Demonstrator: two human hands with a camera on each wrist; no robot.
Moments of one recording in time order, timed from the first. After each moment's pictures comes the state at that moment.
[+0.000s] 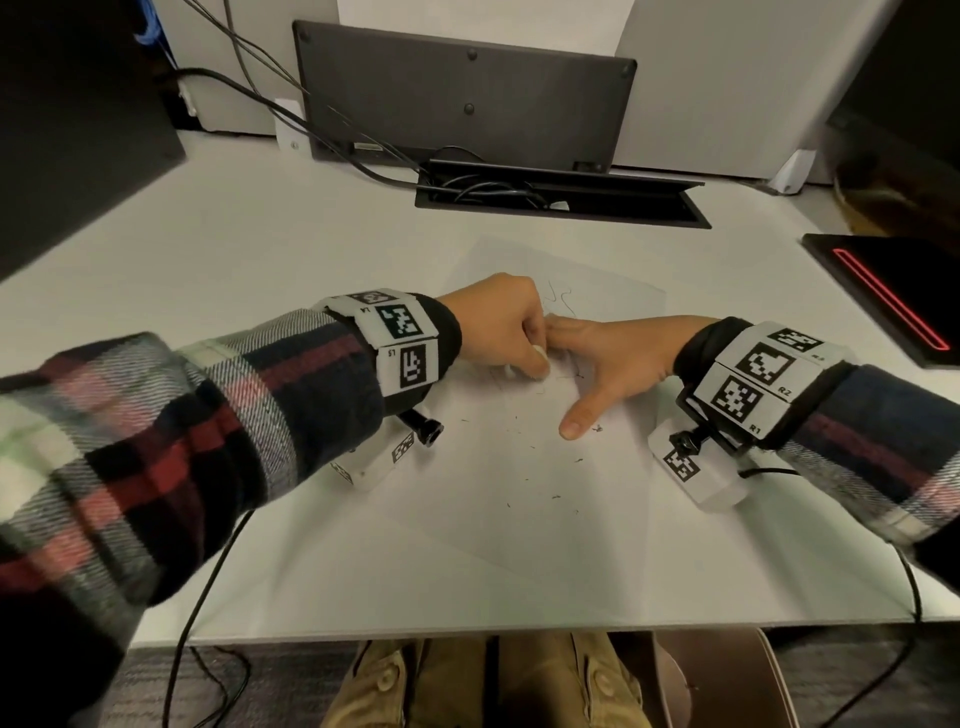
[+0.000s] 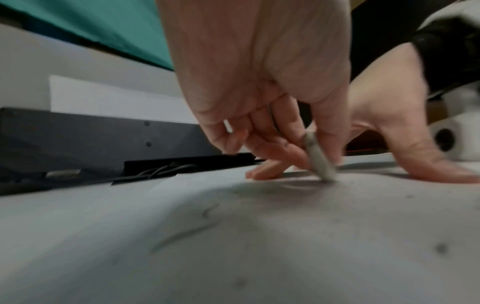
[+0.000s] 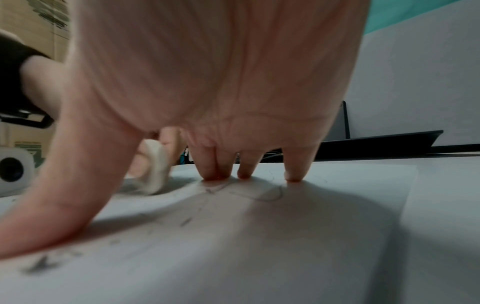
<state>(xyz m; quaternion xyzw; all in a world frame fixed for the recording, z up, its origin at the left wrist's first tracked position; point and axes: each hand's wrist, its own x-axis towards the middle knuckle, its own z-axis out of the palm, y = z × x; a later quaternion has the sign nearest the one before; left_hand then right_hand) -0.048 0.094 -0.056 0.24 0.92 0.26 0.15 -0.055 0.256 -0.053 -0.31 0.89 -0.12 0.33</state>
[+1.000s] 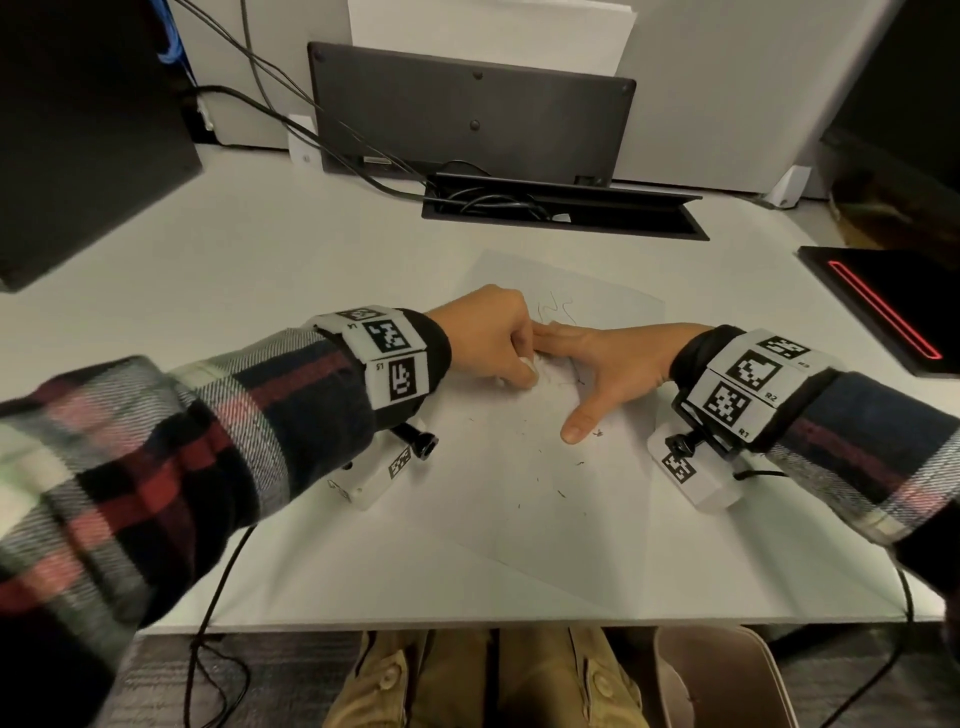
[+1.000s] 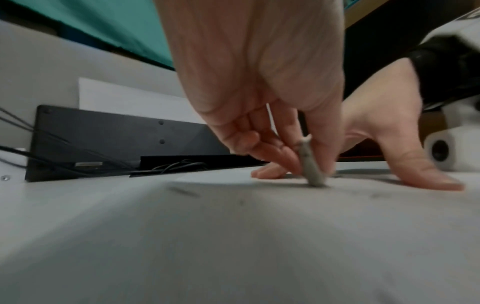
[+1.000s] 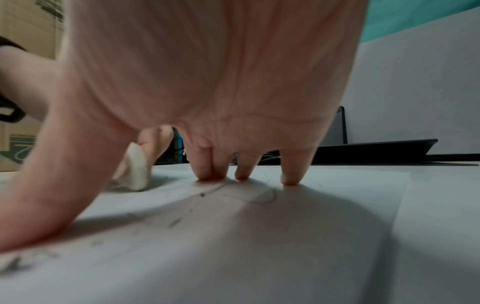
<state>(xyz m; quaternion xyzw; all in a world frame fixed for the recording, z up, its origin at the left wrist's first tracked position) -0.038 0.084 -0.056 0.23 0.93 0.25 0.13 -0.067 0.260 -0.065 -0.30 0.90 -0.04 0.32</state>
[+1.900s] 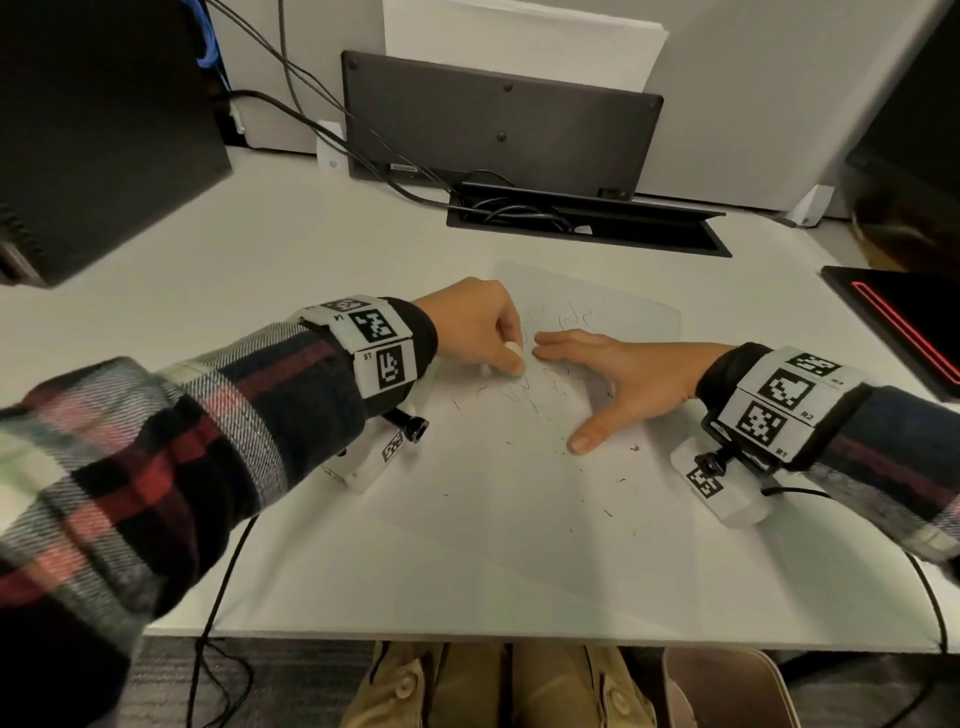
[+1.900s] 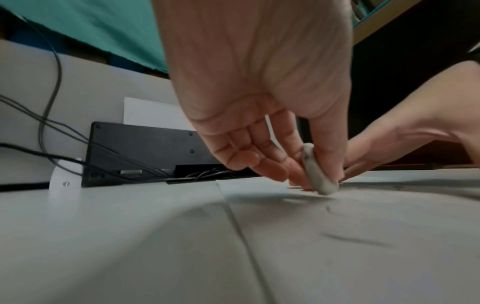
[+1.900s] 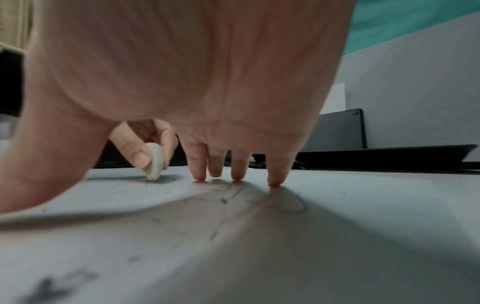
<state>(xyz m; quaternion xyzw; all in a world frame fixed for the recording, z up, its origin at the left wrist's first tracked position) -0.046 0.051 -0.048 0.18 0.95 0.24 0.12 -0.053 0.250 -0.054 -0.29 0.91 -0.06 0.29</state>
